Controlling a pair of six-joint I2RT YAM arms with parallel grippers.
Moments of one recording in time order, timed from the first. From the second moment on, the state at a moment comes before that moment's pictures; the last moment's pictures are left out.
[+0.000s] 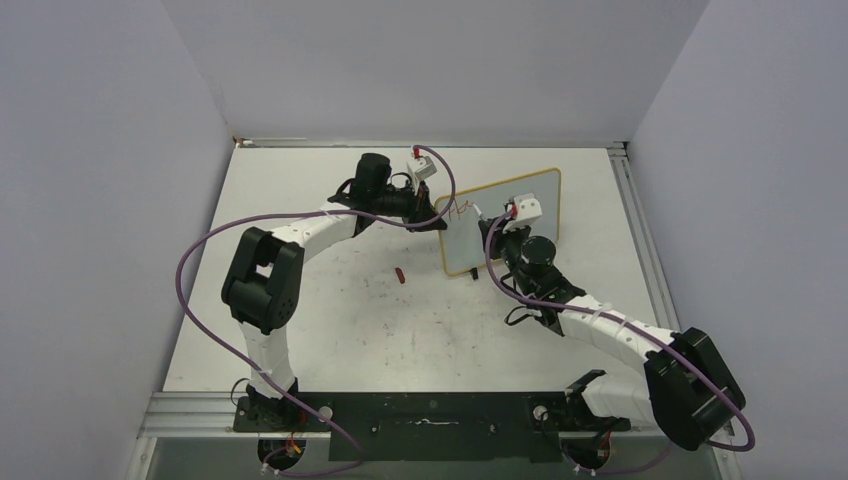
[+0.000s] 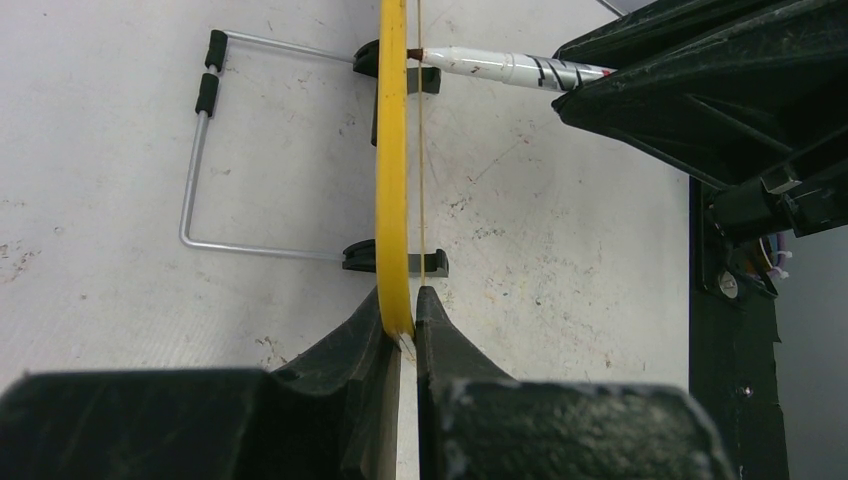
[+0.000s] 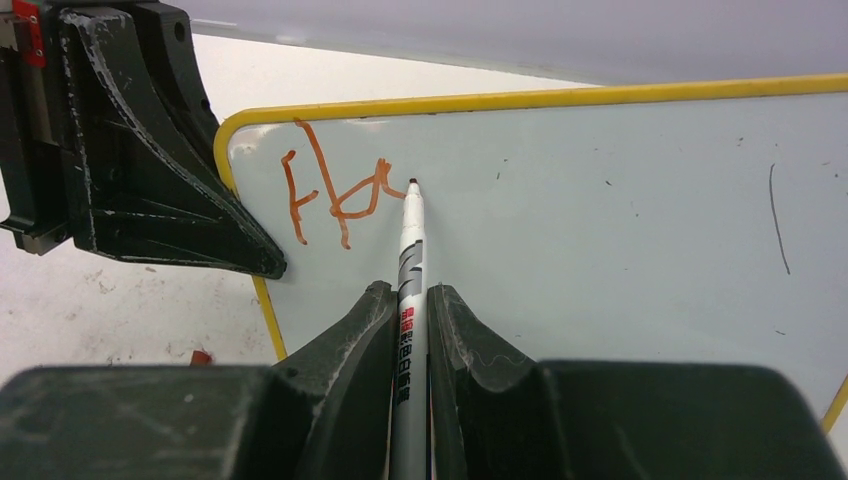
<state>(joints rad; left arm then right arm) -0.47 1.92 1.35 0.04 0.90 -0.04 0.57 1.20 0.52 0.59 0.20 0.13</state>
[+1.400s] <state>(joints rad) -0.47 1.92 1.35 0.03 0.90 -0.04 0.62 1.13 0.46 0.51 0.24 0.17</state>
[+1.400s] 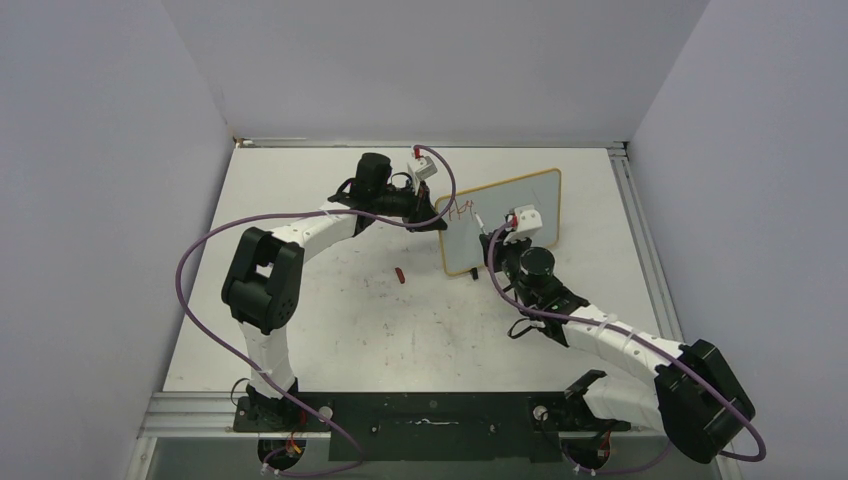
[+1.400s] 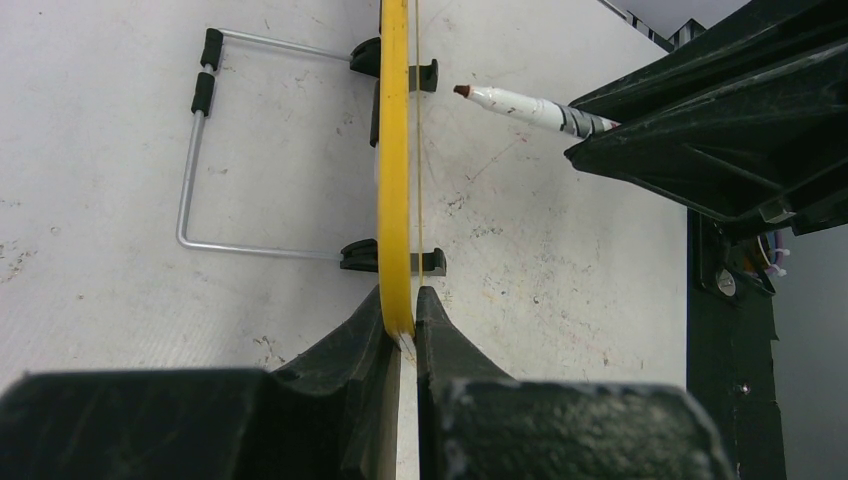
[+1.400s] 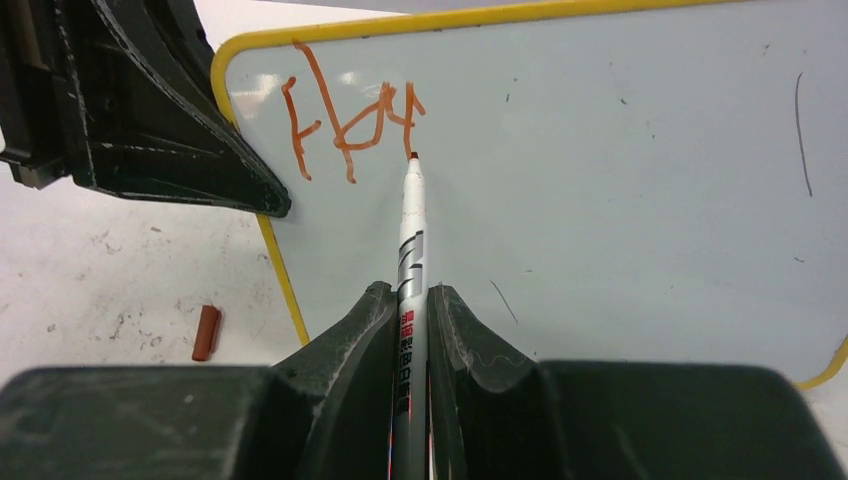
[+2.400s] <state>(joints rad) -0.47 1.92 1.36 0.02 0.90 -0.04 0.60 1.26 0.54 0.65 0.26 0.13</state>
